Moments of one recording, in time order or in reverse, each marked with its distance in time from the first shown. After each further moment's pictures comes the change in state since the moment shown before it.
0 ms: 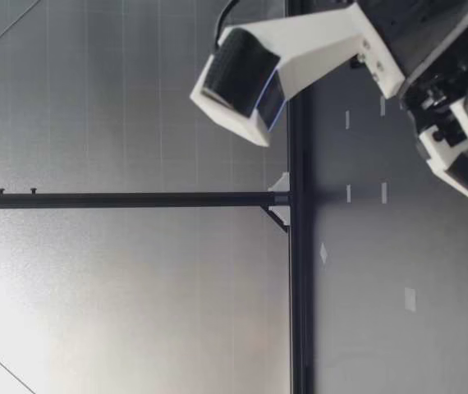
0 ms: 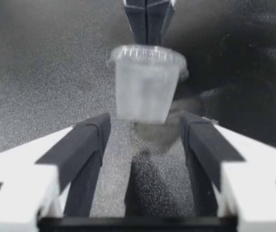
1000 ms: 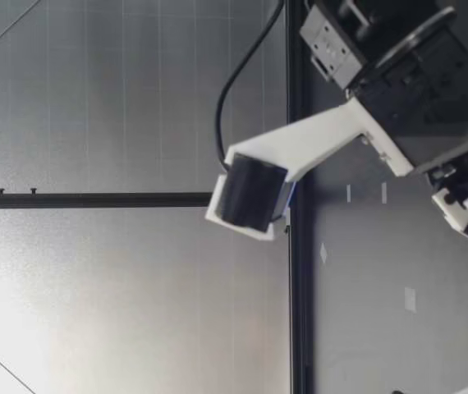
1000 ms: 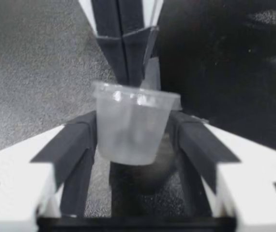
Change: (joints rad) left arm -0.002 0.023 -0.002 0.000 -0.057 0.002; right arm -0.015 0.029 -0.156 0.000 0.275 0.072
